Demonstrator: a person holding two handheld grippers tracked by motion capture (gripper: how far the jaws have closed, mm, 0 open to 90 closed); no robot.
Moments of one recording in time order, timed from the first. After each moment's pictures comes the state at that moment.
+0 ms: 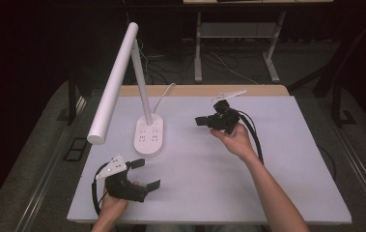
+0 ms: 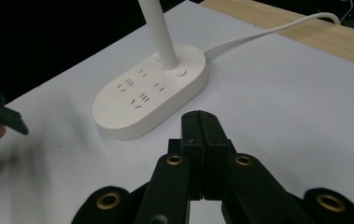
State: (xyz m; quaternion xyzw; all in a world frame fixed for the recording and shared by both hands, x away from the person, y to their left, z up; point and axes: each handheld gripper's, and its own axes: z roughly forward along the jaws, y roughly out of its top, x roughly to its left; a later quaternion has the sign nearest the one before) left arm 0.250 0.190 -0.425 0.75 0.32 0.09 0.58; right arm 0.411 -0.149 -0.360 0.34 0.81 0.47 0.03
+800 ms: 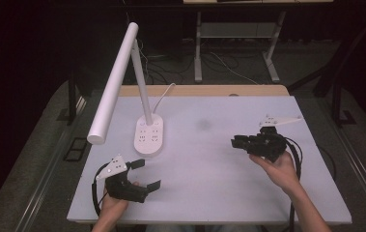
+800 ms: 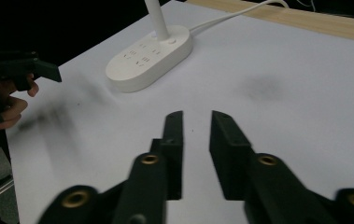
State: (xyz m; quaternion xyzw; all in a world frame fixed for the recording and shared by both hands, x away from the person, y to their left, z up) left arm 0.248 0.189 -0.425 0.75 0.32 0.09 0.58; right arm 0.318 -0.248 -0.361 0.38 0.78 0.49 0.06
